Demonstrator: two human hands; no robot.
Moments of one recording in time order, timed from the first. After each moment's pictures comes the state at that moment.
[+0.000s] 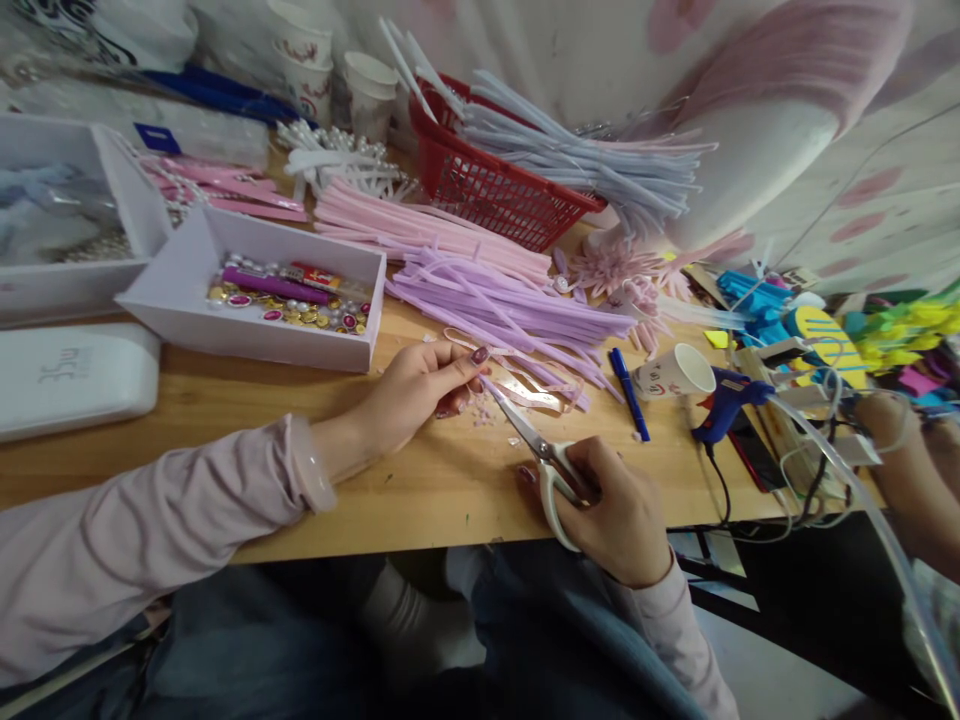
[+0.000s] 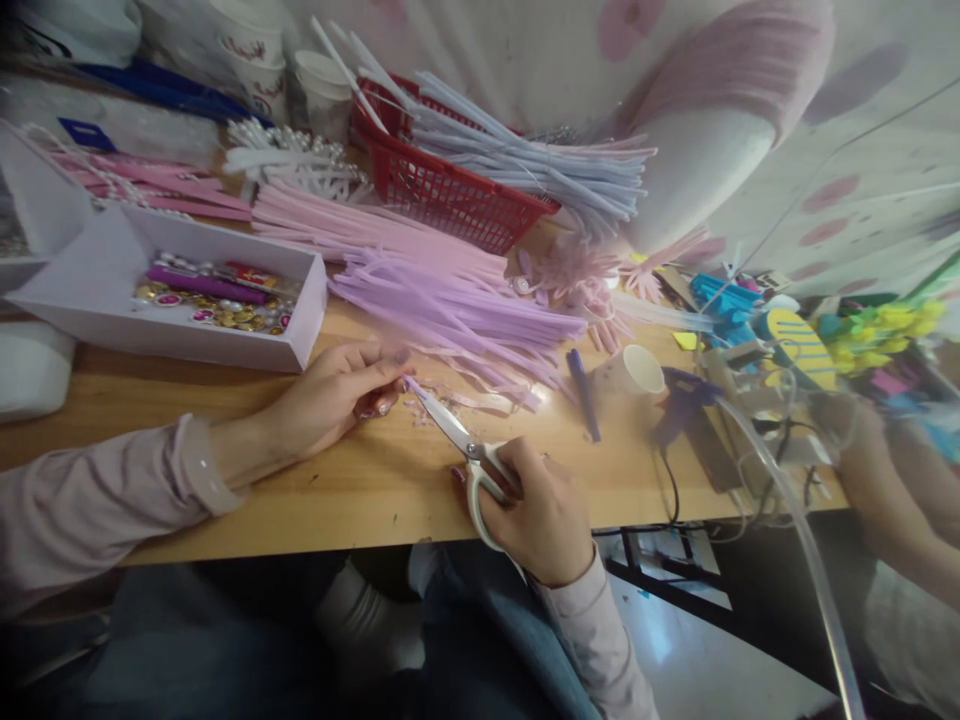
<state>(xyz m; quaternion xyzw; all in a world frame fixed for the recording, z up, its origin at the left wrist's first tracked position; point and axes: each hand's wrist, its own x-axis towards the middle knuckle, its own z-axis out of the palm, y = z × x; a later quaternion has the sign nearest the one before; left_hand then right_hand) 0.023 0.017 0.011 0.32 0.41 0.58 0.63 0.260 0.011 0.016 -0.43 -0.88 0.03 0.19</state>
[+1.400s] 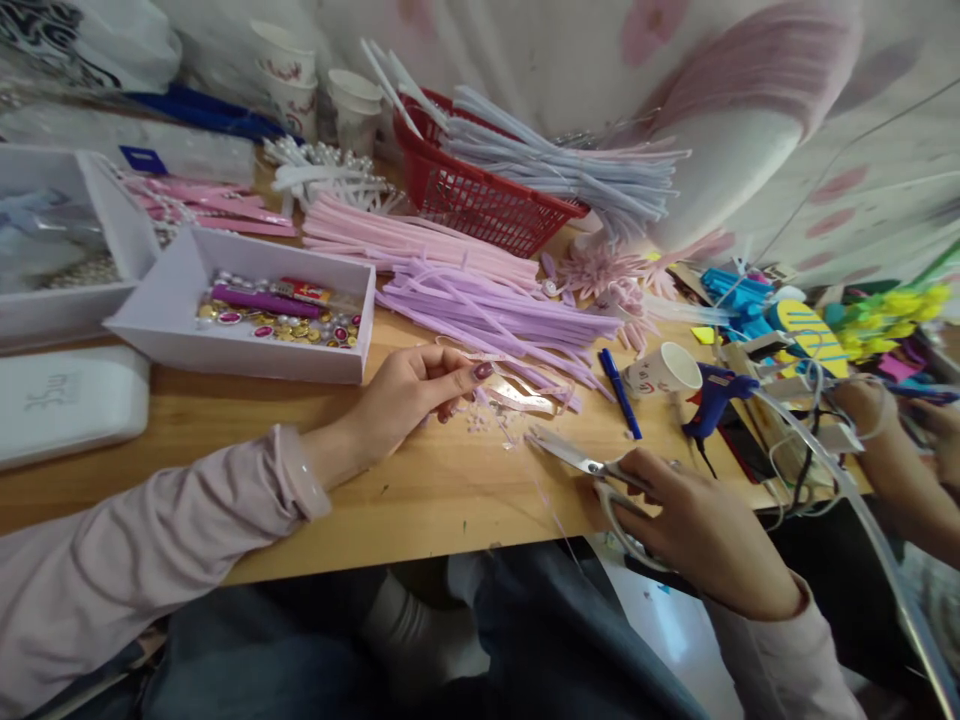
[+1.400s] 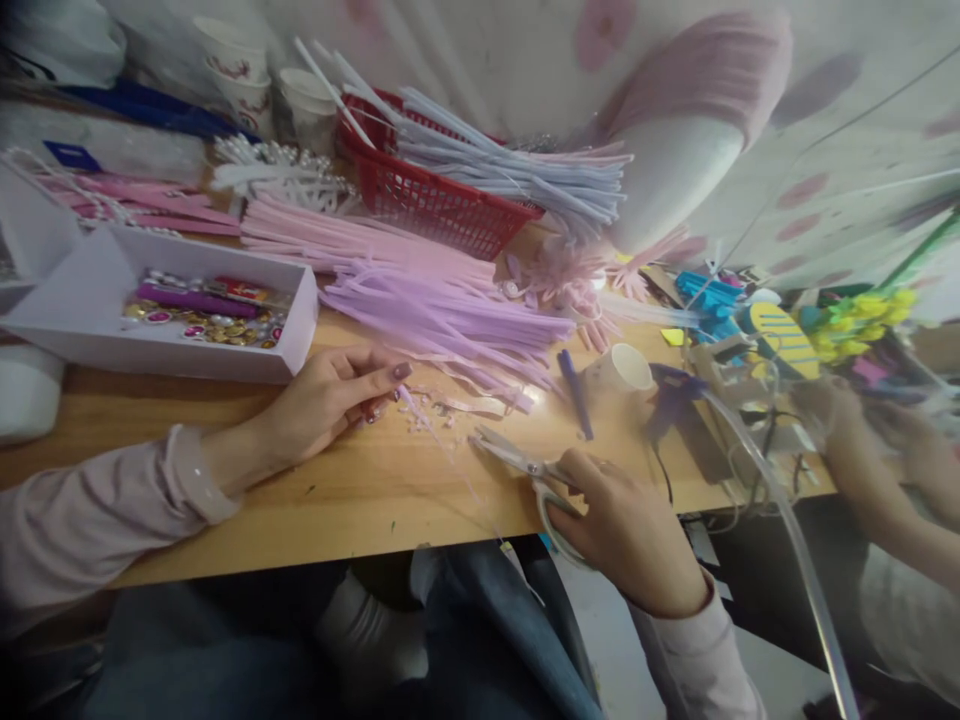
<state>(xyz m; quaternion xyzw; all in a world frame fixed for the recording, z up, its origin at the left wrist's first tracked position) 0.018 0.019 0.009 0.34 0.42 0.57 0.62 0.321 0.024 0.055 -0.43 -0.90 -0.02 0.05</state>
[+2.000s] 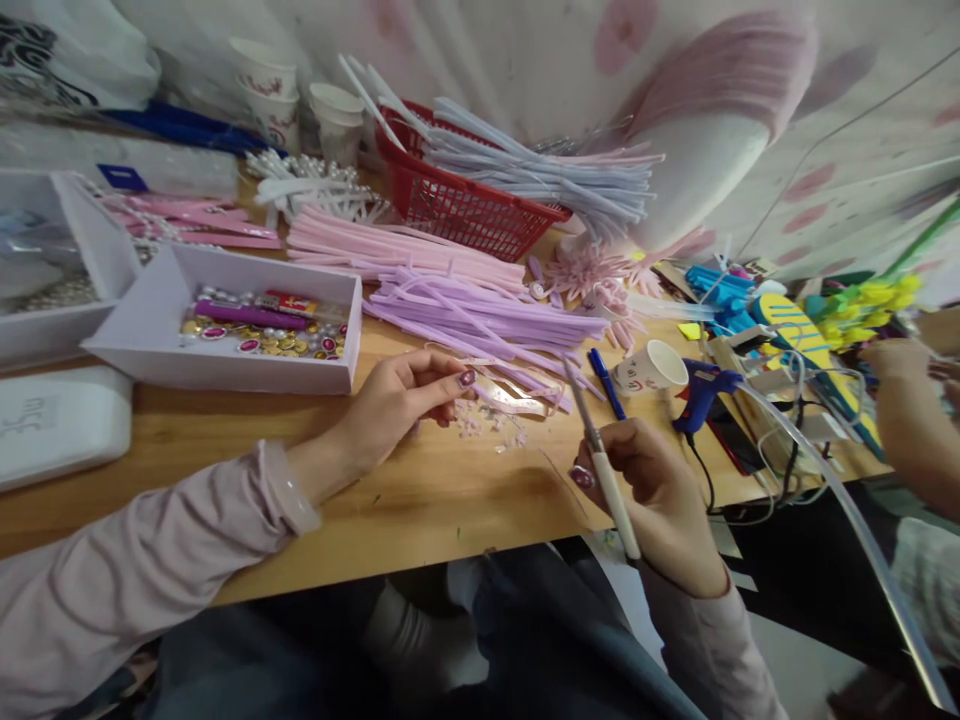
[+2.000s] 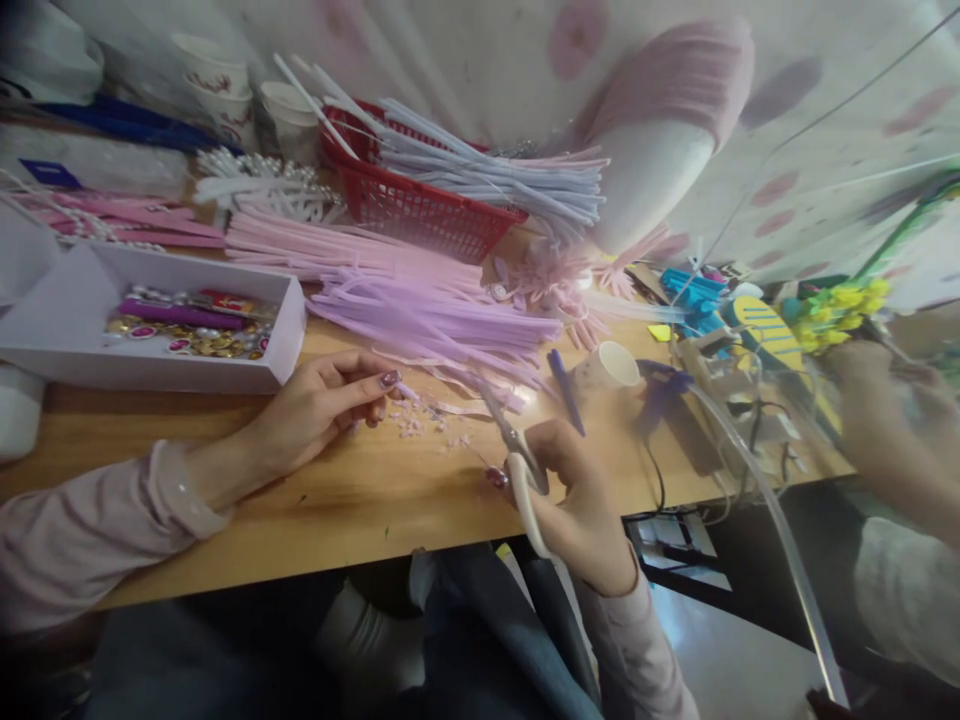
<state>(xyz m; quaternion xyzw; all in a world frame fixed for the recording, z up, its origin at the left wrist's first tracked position) 0.019 0.019 0.009 0.32 0.41 0.58 0.62 0.281 0.018 0.045 -0.47 -0.77 0.33 0.28</state>
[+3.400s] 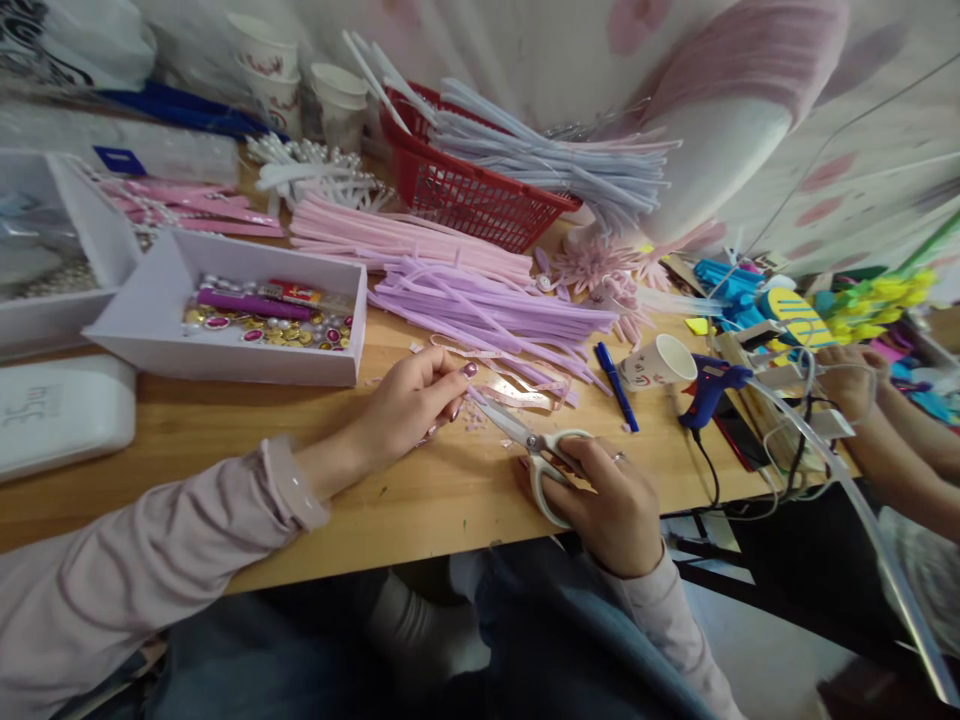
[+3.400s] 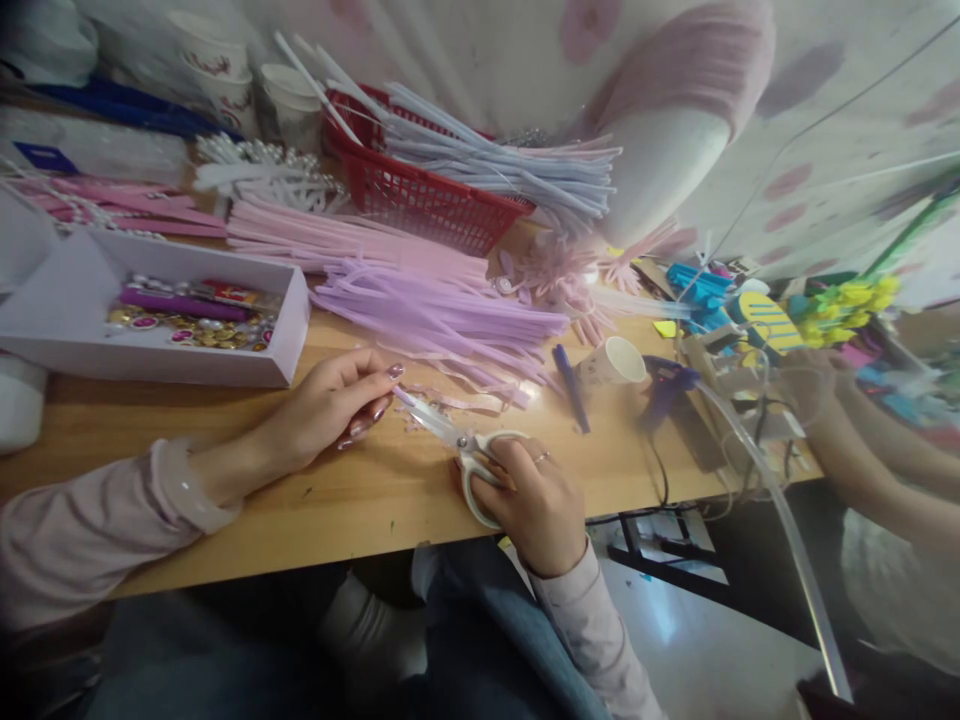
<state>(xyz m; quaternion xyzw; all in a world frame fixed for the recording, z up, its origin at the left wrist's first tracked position) 0.021 0.014 0.014 0.38 0.48 0.49 0.62 0.262 0.012 0.011 -0.41 -0.88 -0.04 0.23</state>
